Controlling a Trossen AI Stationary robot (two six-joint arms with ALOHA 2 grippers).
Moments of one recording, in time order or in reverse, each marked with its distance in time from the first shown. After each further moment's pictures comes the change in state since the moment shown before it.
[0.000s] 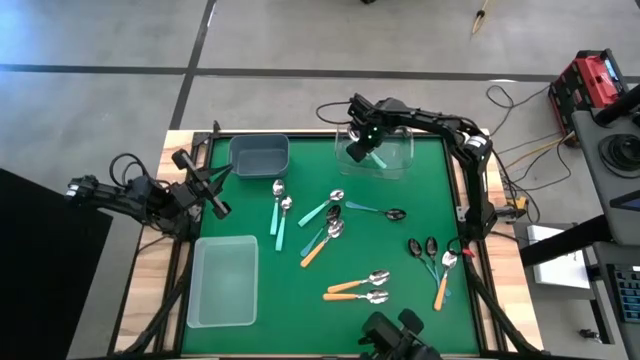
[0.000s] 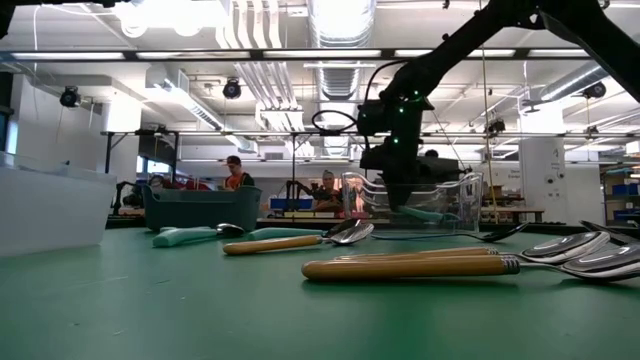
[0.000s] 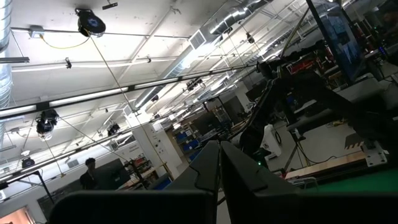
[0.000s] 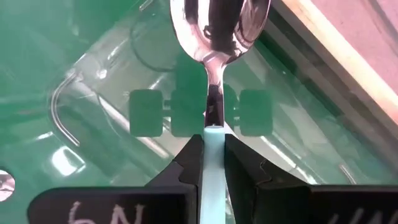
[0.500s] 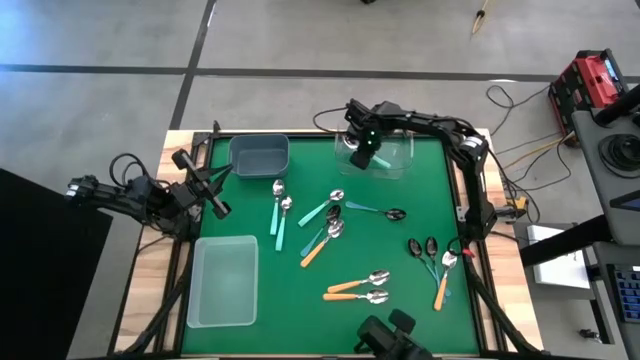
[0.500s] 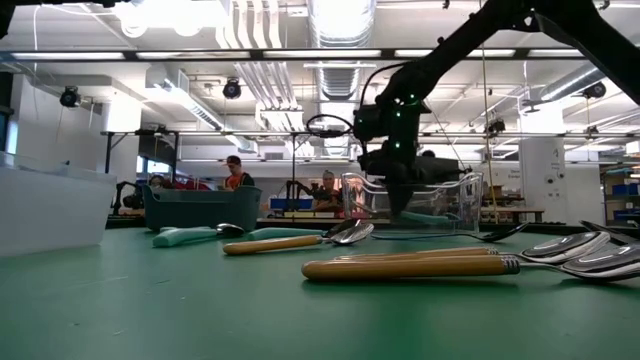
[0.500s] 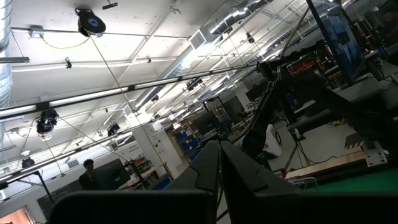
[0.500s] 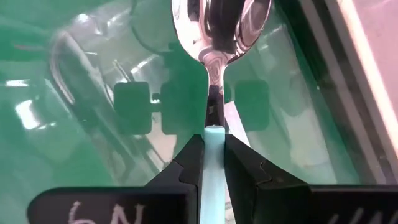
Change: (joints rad) left arm 0.000 0.000 0.000 0.000 0.000 0.000; right arm 0.028 0.032 0.000 -0.025 0.003 -0.254
